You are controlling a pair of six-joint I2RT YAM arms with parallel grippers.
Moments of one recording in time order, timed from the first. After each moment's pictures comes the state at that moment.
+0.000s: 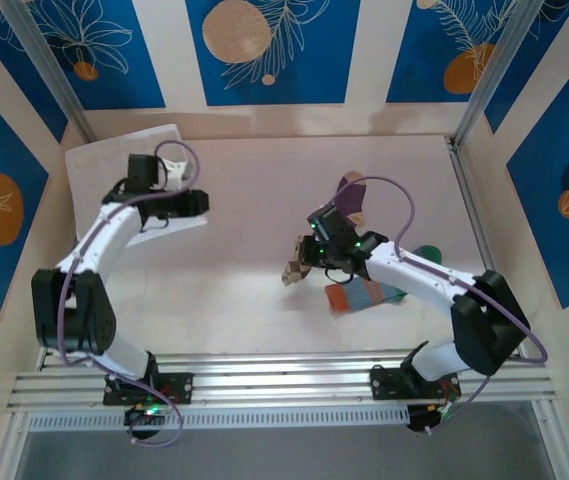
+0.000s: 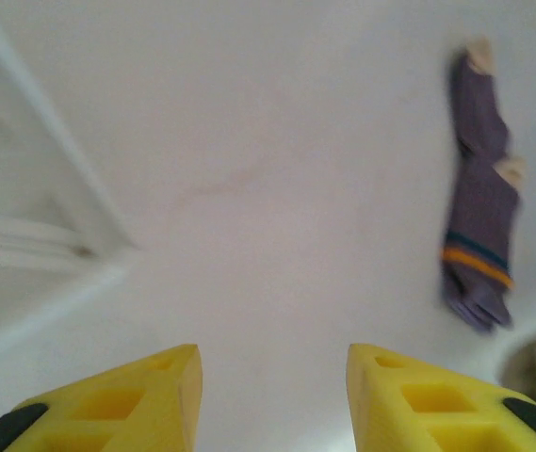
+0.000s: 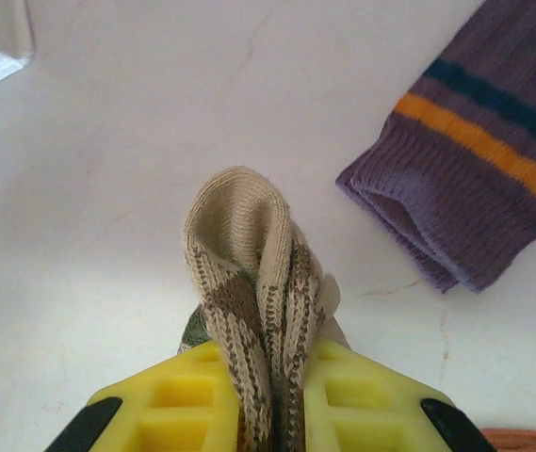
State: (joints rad) left arm -0.06 1.60 1.28 -0.56 0.47 -0.12; right arm 0.70 1.41 0.94 -0.43 0.03 0.71
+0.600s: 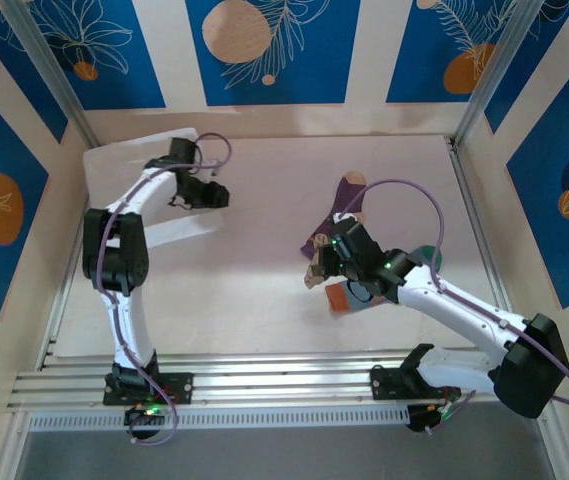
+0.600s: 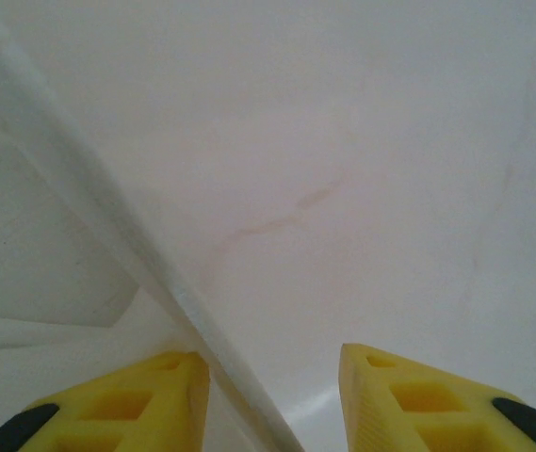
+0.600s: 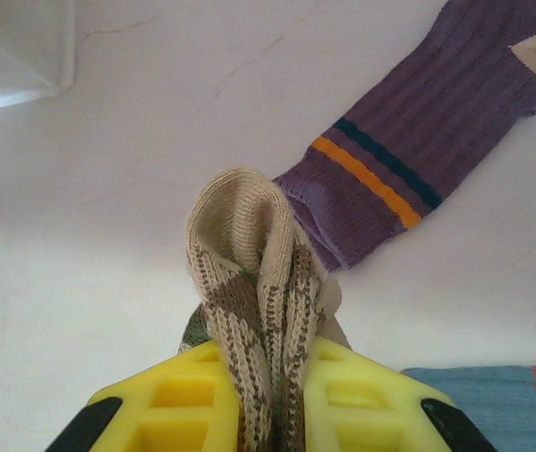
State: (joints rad) left arm -0.22 2.02 1.61 -0.74 0.39 -0.04; right arm 0.74 1.14 0.84 -0.53 0.19 0.57
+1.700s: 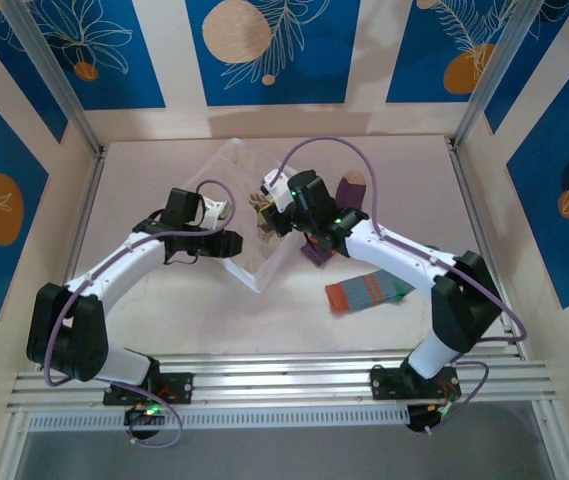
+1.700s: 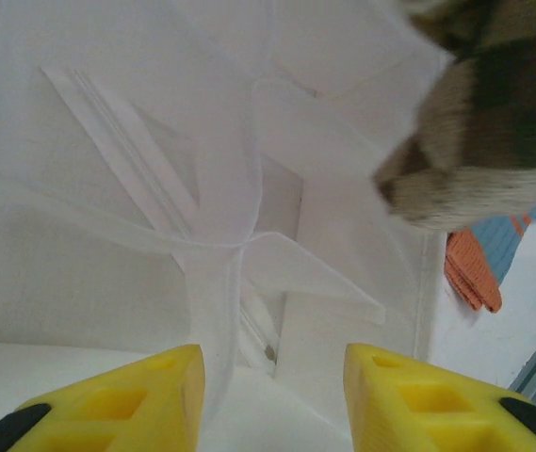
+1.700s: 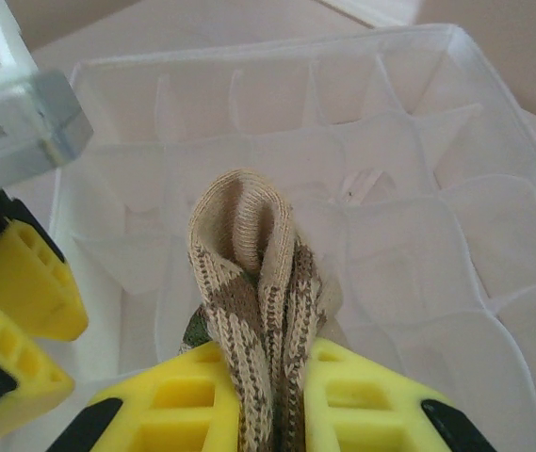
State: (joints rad) left arm -0.35 1.42 0.96 -0.48 0.51 -0.22; right arm 0.73 1.62 1.23 -0.17 -0.06 -0.07
